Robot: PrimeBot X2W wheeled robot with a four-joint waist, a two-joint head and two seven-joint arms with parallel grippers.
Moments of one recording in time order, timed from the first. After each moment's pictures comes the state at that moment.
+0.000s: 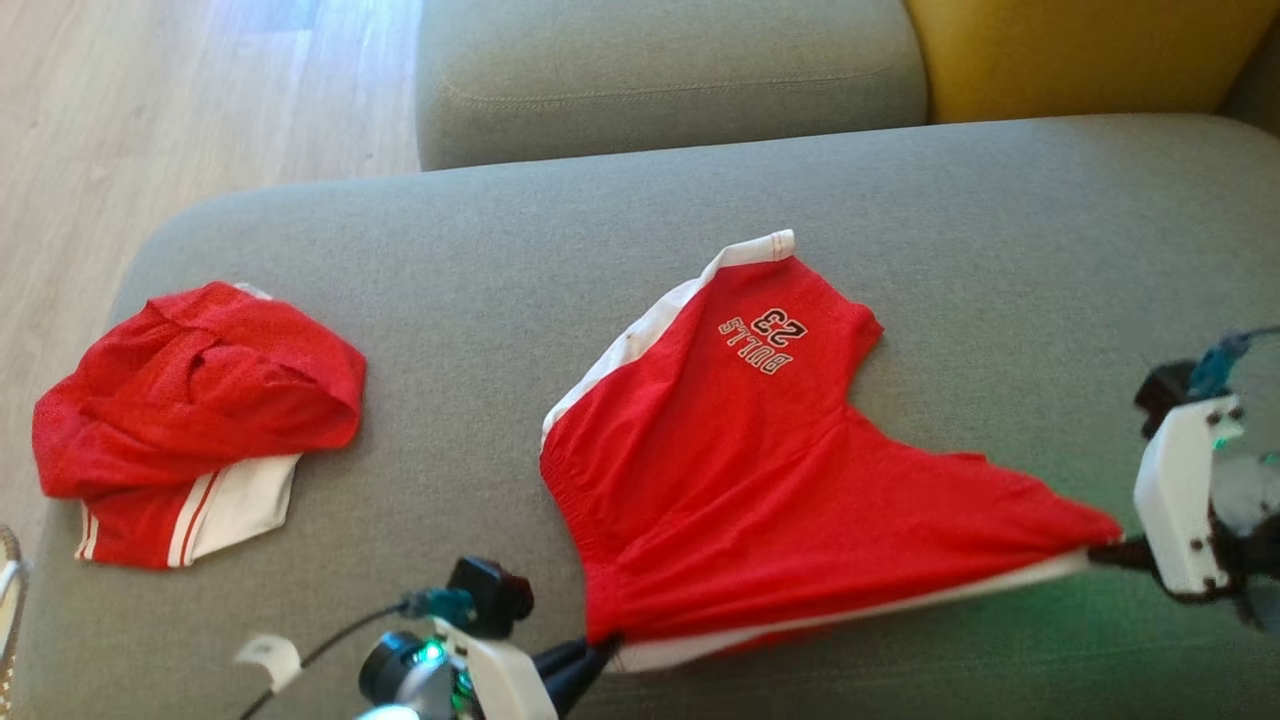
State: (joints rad) left arm -0.23 0.39 -1.03 0.25 -0.82 -0.04 0.07; right arm -0.33 -0.59 0.27 0.38 0.81 0.13 1.12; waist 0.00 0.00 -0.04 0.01
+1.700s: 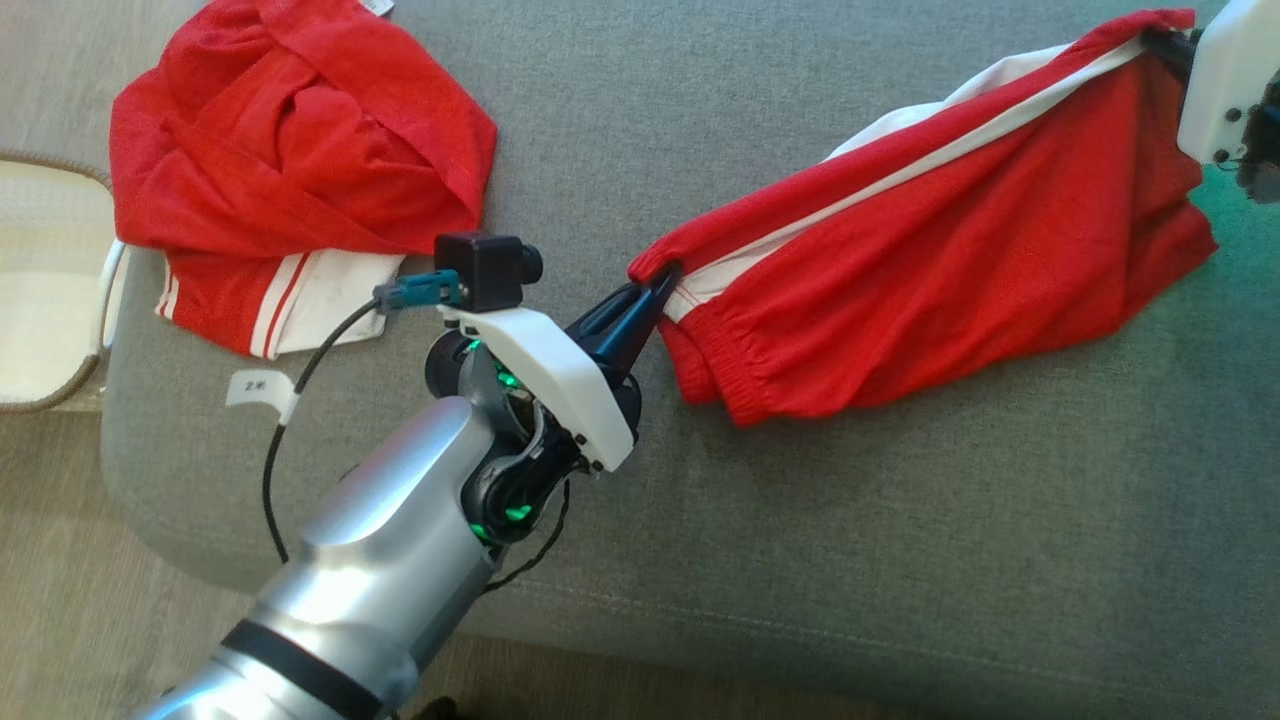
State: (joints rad) left arm -0.67 0.13 -0.85 0.49 -1.00 -0.12 -0.06; right arm -1.06 -0.41 0.22 0.84 0.47 0.13 0.57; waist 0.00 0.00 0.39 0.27
